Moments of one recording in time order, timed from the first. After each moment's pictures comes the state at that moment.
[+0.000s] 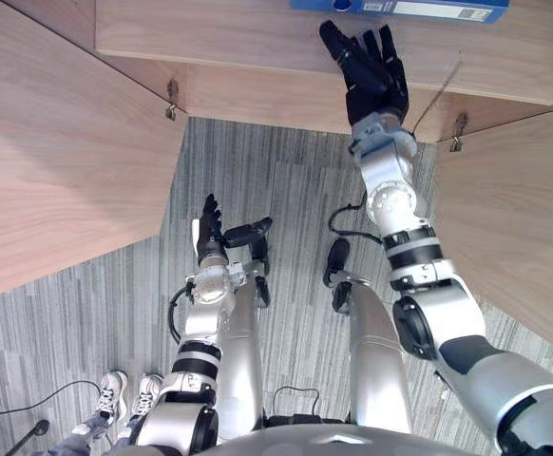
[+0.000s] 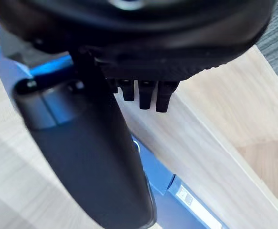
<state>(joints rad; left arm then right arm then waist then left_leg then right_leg) -0.30 0.00 0.07 0.46 -0.15 -0.03 0.28 -0.91 -0.07 -0.01 0.49 0.94 -0.11 -0.26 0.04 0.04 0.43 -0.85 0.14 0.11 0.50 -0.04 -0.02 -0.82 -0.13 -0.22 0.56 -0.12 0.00</state>
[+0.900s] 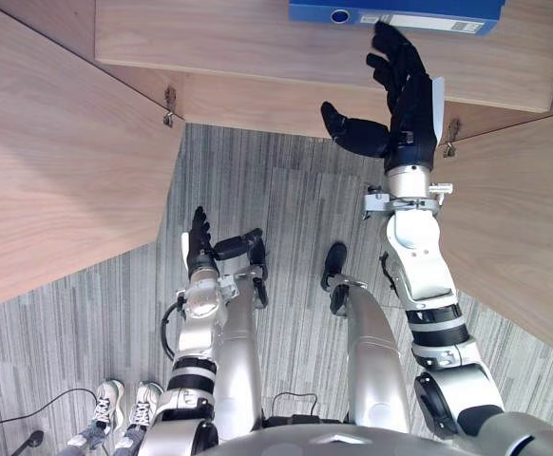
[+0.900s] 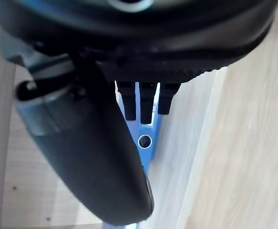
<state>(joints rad) -0.23 -0.02 0.14 0.42 -0.07 -0.03 0.26 -0.51 -0.15 0.08 -0.05 -0.18 0.00 -0.30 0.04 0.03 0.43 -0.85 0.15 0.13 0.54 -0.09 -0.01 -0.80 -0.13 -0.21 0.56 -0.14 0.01</state>
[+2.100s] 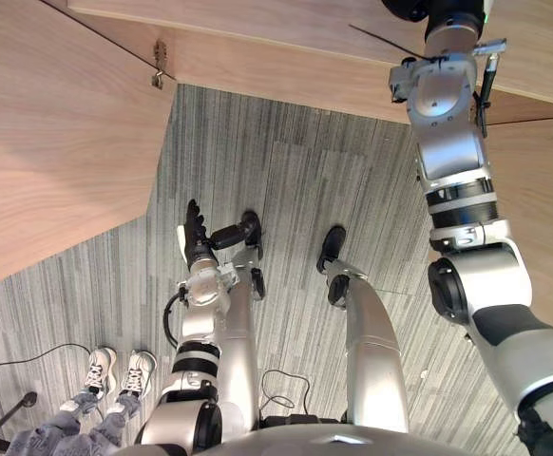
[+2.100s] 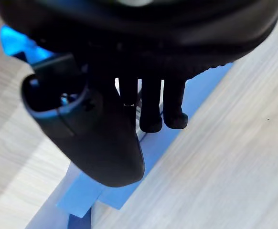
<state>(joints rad) -0.31 -0.03 0.17 0.50 -0.11 -0.07 0.32 -1.18 -0.29 0.02 0.49 -0.31 0.15 -0.36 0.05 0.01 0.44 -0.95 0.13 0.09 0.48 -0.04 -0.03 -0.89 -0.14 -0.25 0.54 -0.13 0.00</state>
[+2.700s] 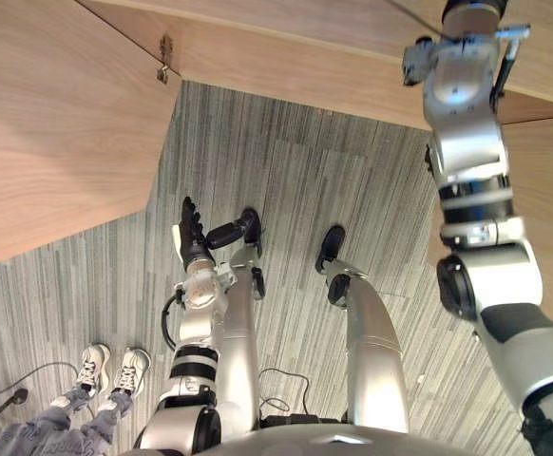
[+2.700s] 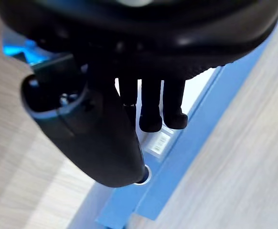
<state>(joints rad) -0.28 -0.02 0.17 0.45 -0.12 -0.09 0.31 -1.07 -0.33 0.02 0.28 -0.21 0.14 -0.38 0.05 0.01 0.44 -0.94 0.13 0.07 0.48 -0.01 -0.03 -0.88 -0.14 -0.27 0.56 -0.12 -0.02</state>
